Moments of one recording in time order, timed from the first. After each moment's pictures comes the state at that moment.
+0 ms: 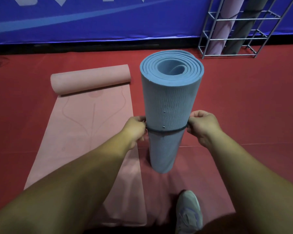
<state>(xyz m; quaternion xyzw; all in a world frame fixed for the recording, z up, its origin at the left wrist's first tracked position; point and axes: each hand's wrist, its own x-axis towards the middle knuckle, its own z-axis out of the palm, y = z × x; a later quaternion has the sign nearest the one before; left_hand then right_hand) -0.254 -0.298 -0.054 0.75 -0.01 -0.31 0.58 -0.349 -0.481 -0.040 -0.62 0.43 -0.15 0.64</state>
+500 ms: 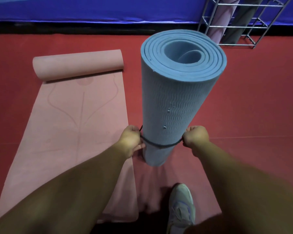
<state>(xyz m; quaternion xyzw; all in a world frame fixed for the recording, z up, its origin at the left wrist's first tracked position) -0.263 -0.304 -0.146 0.72 0.13 -0.36 0.58 -0.361 -0.489 -0.133 -0.69 0.52 -0.04 0.50</state>
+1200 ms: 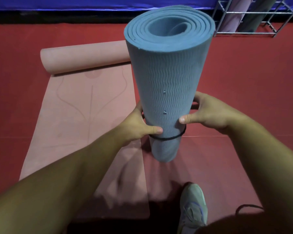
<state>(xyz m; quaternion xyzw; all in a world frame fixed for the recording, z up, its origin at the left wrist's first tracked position) -0.222 -0.266 -0.093 0.71 -0.22 -0.33 0.58 -0.317 -0.493 -0.037 -0.81 0.10 0.07 0.57</state>
